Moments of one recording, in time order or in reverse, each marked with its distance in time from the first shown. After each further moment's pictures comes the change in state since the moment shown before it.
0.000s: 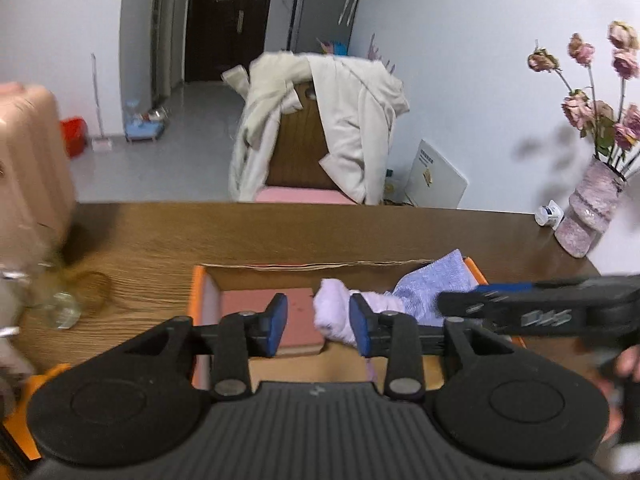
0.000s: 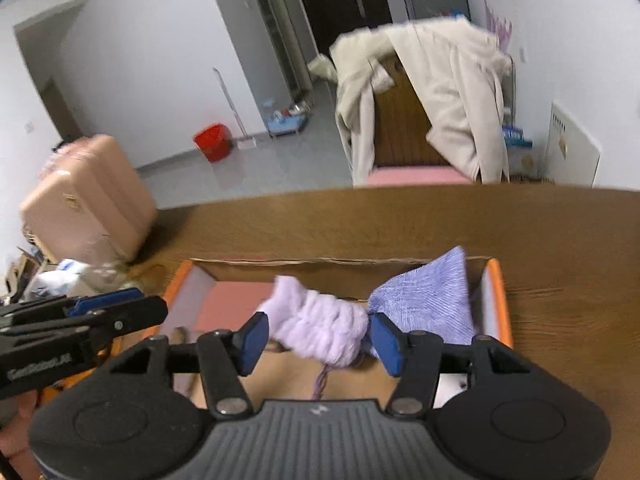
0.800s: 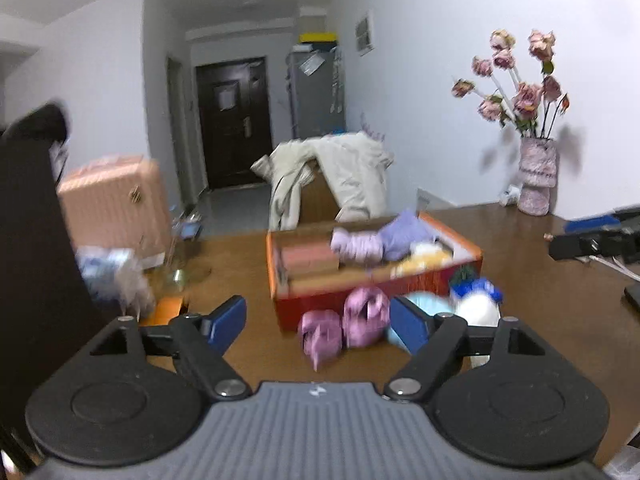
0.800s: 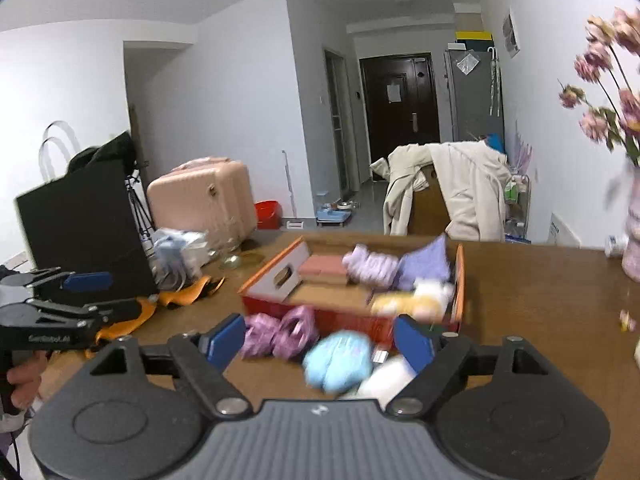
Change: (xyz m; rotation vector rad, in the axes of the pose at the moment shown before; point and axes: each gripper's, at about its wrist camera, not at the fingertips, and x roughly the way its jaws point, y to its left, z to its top) left arm -0.235 -0.027 -0.237 0.157 -0.291 0.111; right arm -0.238 0.043 -0.252 -0.210 -0.338 0.066
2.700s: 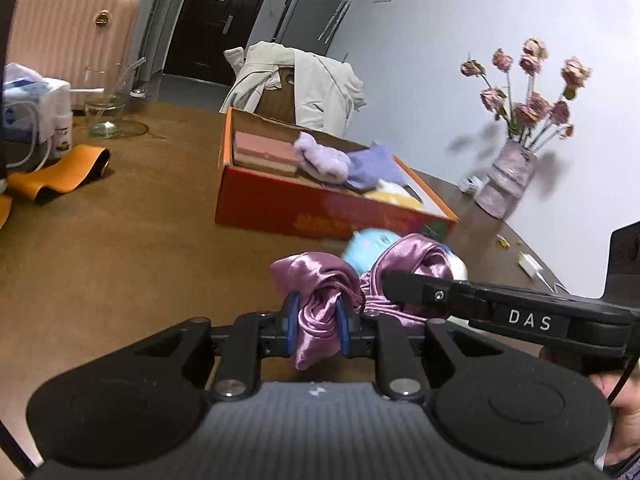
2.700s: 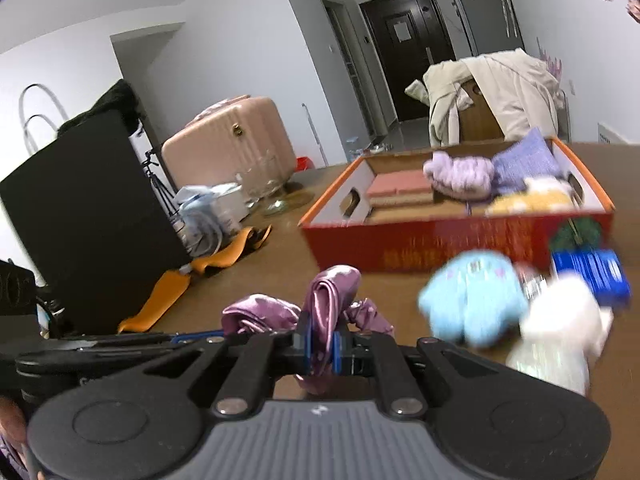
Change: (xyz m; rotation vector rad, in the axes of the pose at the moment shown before) left arm 0.082 0.048 -0.054 -0.337 0.219 -0.290; right arm 0.133 0.063 -0.043 0.158 0.154 0.123
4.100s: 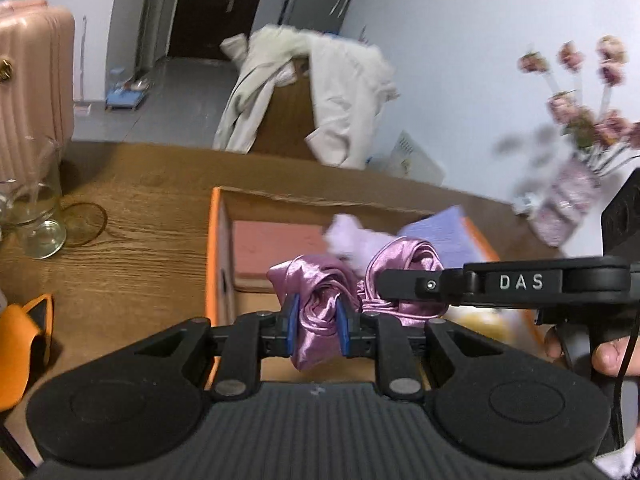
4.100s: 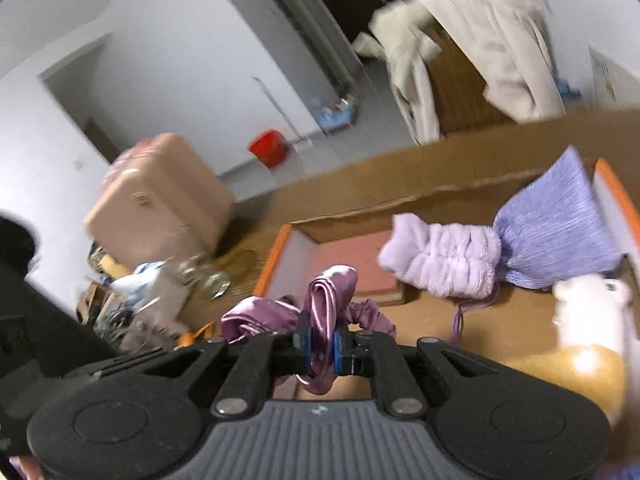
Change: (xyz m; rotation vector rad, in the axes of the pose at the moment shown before) left arm 0.186 0.033 0.191 0.035 0.123 0.087; right arm 0.173 -0.123 0.186 0.278 0.168 0.007
